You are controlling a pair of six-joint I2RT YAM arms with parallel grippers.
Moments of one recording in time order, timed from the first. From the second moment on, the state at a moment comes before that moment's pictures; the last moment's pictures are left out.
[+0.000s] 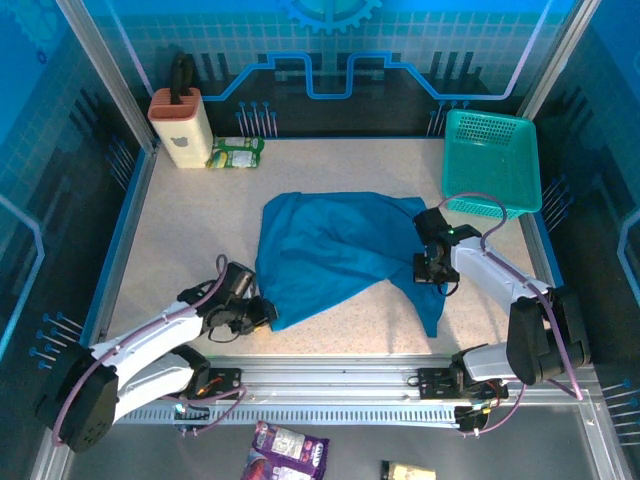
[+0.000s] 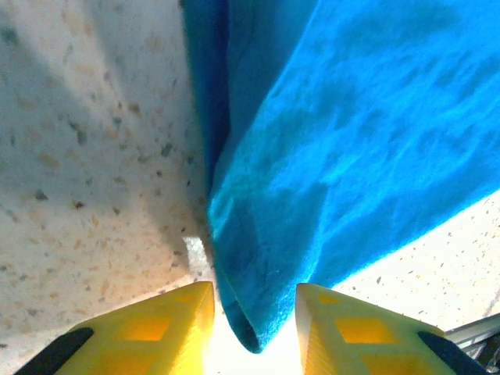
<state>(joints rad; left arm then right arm) -0.52 1.00 0.39 -0.52 0.30 -0.97 0.29 1.37 0.86 -0.90 0.14 0.40</state>
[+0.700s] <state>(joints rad) -0.58 1.10 0.40 -0.51 0.28 -1.04 0.29 1.37 0.86 -0.89 0.13 0.40</state>
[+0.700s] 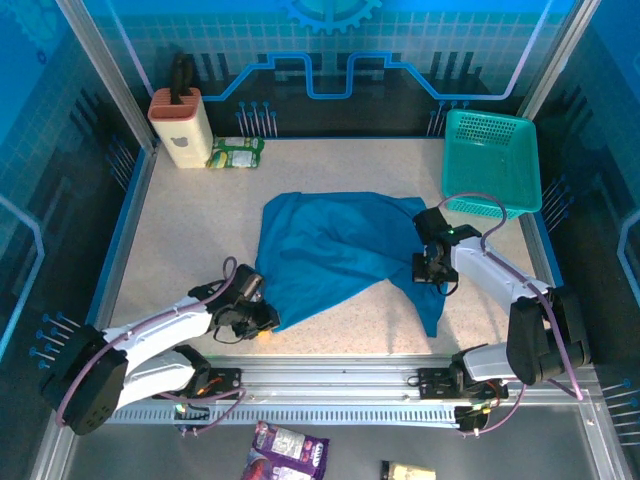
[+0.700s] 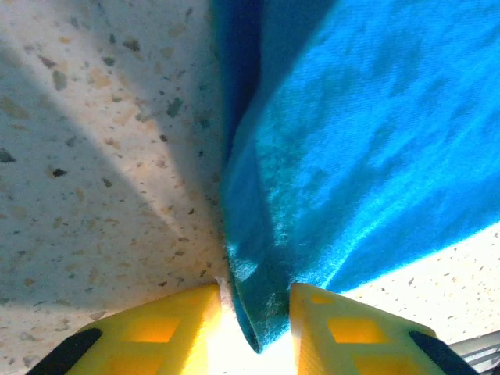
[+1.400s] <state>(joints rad) -0.61 1.20 0.47 -0.49 0.32 -1.03 0.29 1.39 0.86 -0.88 0.12 0.39</state>
